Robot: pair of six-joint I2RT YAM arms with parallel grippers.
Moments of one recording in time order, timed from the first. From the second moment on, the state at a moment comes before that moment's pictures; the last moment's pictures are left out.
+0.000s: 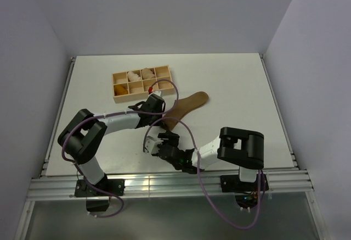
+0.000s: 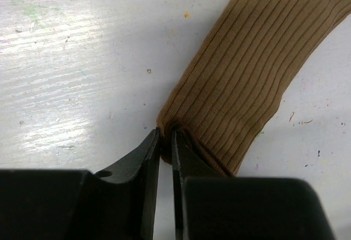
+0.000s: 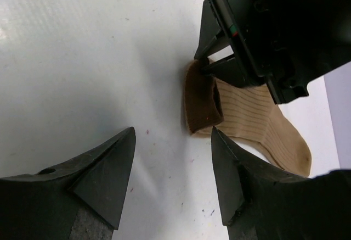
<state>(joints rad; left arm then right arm) -0.72 1.71 0.93 -0.15 -0.15 -0.59 1.32 1.78 0.62 0.61 0.69 -0.48</state>
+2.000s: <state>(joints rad) -0.60 1.63 0.85 -0.19 0.01 -0.65 0.89 1.71 0.75 0.31 0.07 -0.02</state>
